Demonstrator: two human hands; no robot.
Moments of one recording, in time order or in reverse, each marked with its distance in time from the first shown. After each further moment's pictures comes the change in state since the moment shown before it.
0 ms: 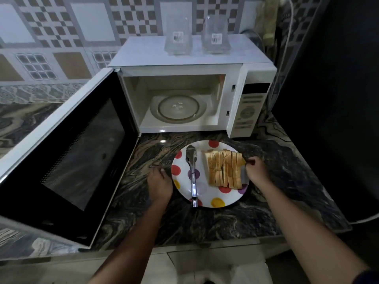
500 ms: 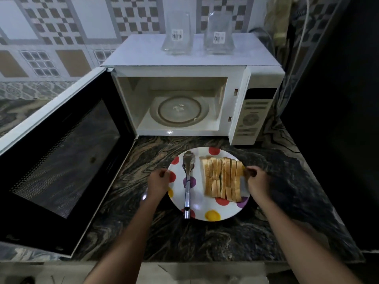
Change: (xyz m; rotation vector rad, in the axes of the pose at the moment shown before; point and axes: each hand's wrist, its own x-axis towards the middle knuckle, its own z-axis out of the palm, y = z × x) left_hand 0.023 0.019 0.019 -0.169 -0.185 -0.186; right_hand 0.027 0.017 0.010 0.138 0.028 -0.072
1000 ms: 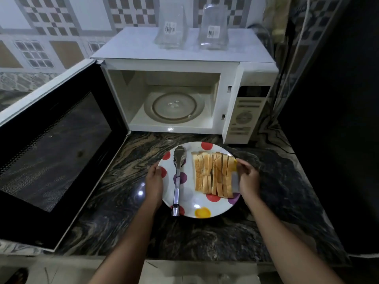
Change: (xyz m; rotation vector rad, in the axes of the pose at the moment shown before) left_hand -0.019 0.000 0.026 -0.452 0.068 -0.045; right_hand 0.004 0.002 0.003 0.429 -0.018 0.015
